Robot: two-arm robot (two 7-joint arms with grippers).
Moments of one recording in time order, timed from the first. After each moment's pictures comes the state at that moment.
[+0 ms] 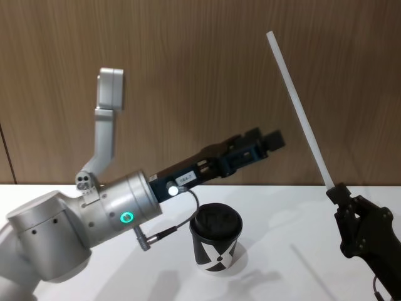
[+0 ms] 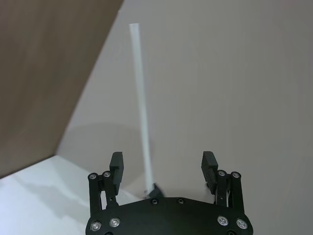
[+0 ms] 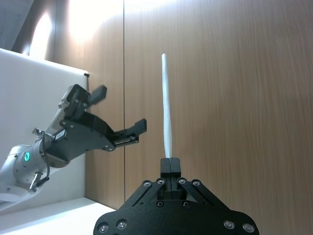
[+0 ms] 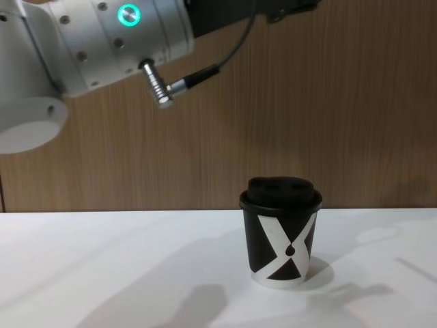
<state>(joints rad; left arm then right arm) -0.51 0.20 0.42 -1.55 -1.05 0.45 -0.71 -0.02 0.35 -0.06 -1.64 0.76 -0.38 0.79</state>
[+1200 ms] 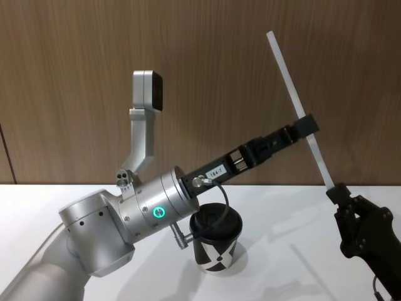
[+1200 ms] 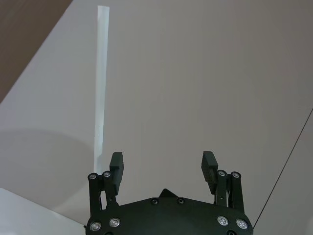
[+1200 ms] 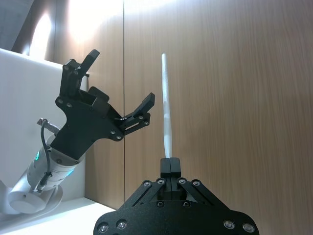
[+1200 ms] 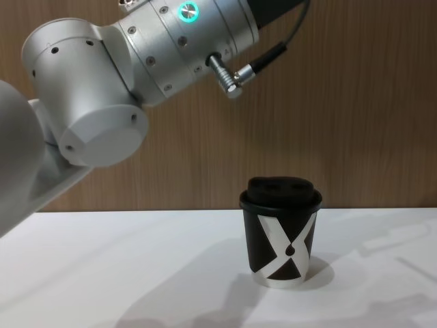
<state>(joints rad) -0.59 0.10 0.49 -1.38 -1.20 0.48 -0.87 -0.02 0.35 -0.06 -1.64 0.76 -0.38 0.79</state>
